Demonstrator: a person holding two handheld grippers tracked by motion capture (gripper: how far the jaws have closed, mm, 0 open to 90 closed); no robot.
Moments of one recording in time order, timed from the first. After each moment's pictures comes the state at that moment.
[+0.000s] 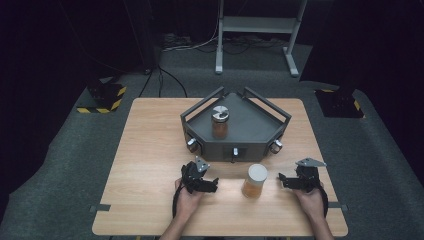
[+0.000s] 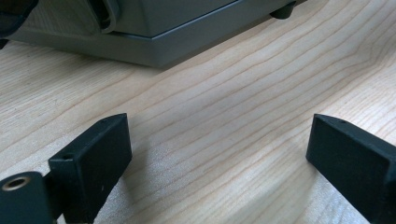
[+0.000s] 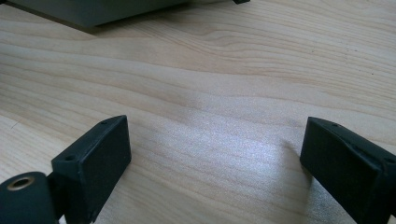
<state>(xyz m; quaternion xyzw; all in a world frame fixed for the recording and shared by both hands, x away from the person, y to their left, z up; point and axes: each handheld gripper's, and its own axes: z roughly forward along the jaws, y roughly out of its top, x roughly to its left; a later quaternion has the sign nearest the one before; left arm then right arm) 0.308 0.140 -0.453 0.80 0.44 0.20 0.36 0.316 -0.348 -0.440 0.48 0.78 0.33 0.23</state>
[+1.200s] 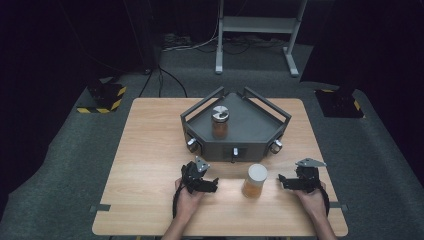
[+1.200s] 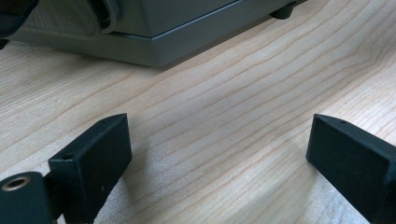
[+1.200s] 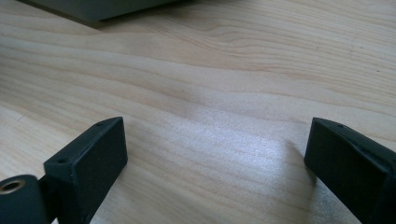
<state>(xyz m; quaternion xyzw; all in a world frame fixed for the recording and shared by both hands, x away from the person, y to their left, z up) 0.308 0.140 -0.453 0.80 0.44 0.20 0.36 0.317 -0.349 -0.438 0.48 0.78 0.33 0.22</state>
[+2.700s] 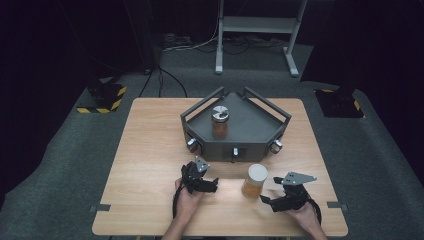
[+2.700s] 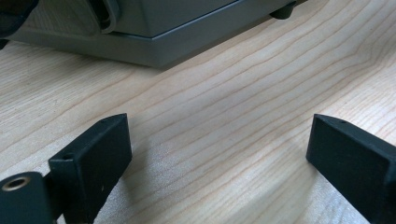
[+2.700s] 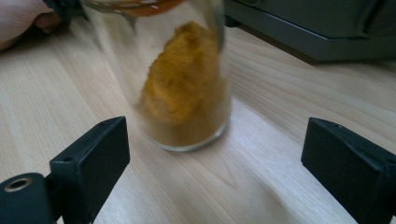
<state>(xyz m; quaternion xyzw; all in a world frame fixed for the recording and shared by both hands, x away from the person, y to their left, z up) 0.308 0.140 -0.453 0.80 0.44 0.20 0.36 0.288 -0.345 -0.429 0.31 0.84 0.43 0.12</state>
